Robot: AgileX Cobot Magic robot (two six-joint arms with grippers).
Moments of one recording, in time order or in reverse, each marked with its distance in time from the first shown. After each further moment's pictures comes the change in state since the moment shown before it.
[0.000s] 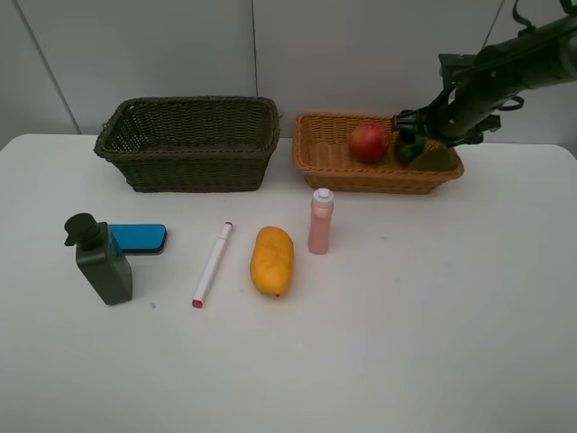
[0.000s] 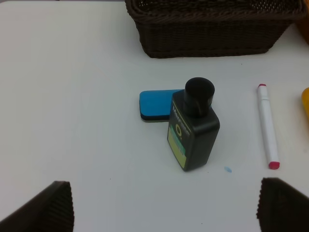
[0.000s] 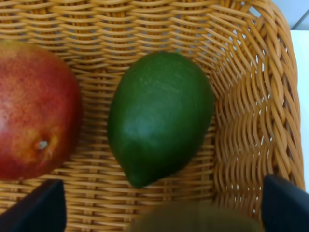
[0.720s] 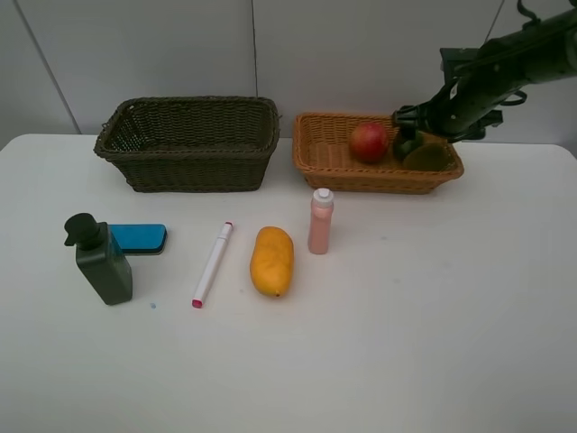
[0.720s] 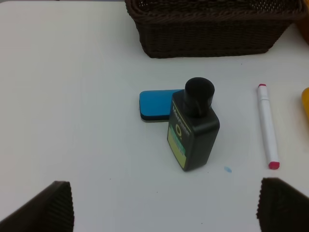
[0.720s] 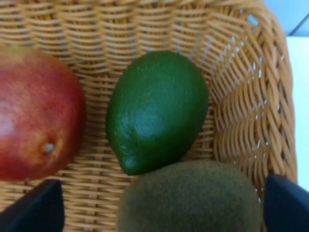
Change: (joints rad) left arm 0.000 0.000 0.000 0.000 0.000 0.000; right arm 0.011 -0.032 0.000 0.002 0.026 -0.008
